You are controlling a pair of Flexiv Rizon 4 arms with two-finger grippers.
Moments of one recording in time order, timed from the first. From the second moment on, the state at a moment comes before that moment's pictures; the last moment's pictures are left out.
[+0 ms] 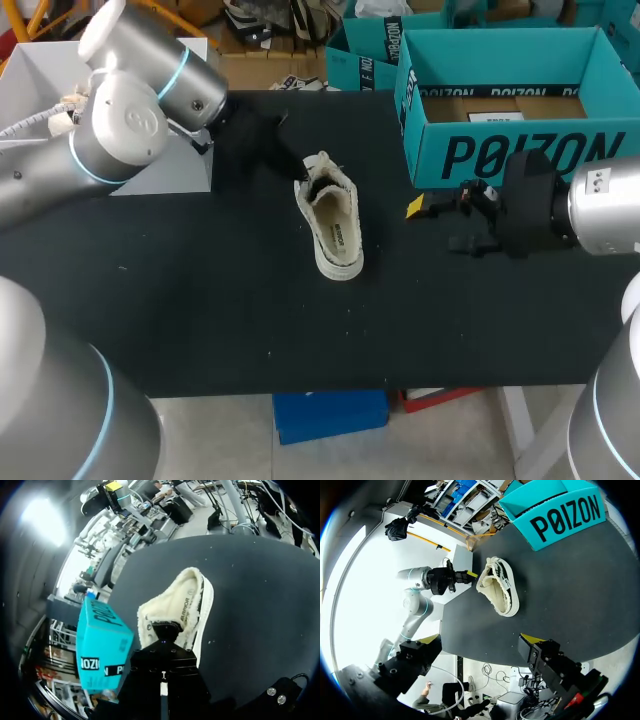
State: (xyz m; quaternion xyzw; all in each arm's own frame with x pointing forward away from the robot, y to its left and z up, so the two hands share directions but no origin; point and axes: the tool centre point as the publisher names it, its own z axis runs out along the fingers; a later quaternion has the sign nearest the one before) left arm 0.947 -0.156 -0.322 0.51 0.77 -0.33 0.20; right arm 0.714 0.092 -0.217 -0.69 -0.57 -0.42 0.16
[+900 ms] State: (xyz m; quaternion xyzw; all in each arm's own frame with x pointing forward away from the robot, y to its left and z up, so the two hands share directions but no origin) left arm 0.931 -0.192 -0.343 0.55 0.76 -0.32 0.14; right arm 0.714 0.092 -0.217 -0.69 -0.57 -0.42 0.16
